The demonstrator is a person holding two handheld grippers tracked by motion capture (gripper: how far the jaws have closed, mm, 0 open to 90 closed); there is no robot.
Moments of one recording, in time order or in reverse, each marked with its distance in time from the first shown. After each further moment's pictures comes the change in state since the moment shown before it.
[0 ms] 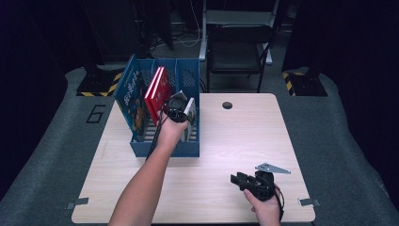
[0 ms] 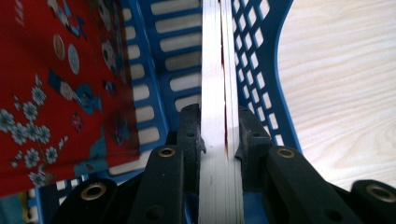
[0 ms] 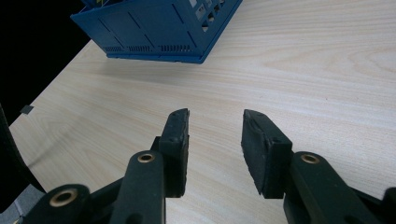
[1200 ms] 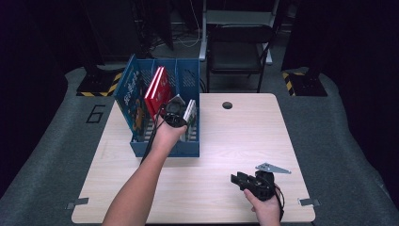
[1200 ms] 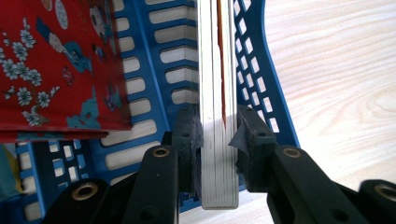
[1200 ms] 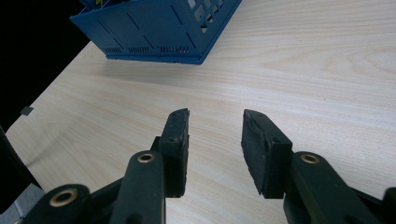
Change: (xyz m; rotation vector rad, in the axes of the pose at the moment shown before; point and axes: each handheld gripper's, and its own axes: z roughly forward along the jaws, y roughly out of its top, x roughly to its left) left arm 0.000 -0.017 -0.014 0.032 -0.042 -0.001; right arm -0.001 0.000 0.000 -0.002 0.001 0.003
